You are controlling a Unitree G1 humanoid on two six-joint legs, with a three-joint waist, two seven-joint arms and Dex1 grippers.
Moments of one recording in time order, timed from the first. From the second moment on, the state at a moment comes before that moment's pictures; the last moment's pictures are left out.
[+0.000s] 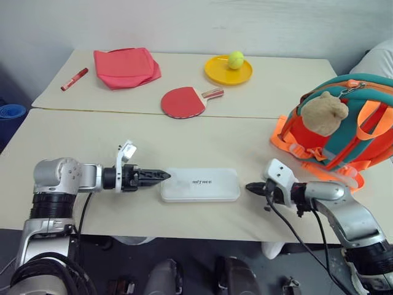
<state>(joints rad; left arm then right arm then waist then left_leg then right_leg) -0.66 0.62 0.08 0.29 -0.73 1.49 -0.81 -0.28 -0.72 0.14 -0.21 0.20 0.57 0.89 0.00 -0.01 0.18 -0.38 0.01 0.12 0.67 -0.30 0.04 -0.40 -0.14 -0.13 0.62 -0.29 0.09</state>
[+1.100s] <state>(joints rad) -0.69 0.76 0.00 0.30 -0.86 1.60 -0.76 -0.13 -0.82 0.03 -0.31 0.21 0.57 0.88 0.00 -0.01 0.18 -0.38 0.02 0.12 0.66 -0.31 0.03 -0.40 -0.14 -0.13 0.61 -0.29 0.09</state>
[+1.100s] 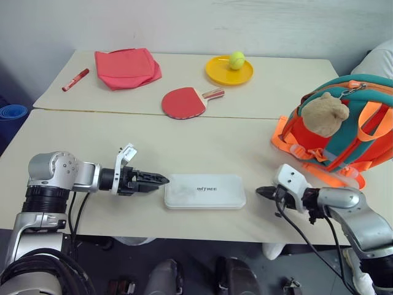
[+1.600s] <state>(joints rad) -0.65 0.62 0.06 0.25 -1.02 1.59 -0.53 -0.20 -0.76 0.15 -0.40 0.22 0.69 0.85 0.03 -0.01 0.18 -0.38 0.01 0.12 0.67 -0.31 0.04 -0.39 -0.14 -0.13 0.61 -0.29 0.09</state>
